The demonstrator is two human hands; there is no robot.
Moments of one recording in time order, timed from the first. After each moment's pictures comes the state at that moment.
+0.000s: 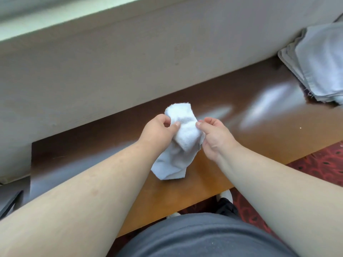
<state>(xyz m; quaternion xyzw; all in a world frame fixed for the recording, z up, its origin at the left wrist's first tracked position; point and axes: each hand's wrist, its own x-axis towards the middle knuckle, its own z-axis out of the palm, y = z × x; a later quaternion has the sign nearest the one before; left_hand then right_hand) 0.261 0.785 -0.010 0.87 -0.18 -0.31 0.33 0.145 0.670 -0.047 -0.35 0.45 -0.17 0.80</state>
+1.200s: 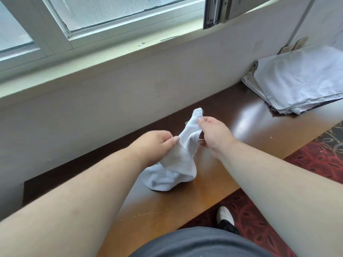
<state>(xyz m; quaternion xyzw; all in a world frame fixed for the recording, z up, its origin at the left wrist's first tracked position) 0.247 0.775 0.064 0.83 -0.43 -0.30 0.19 0.118 0.636 0.032 -0.54 0.45 -0.20 0.68</state>
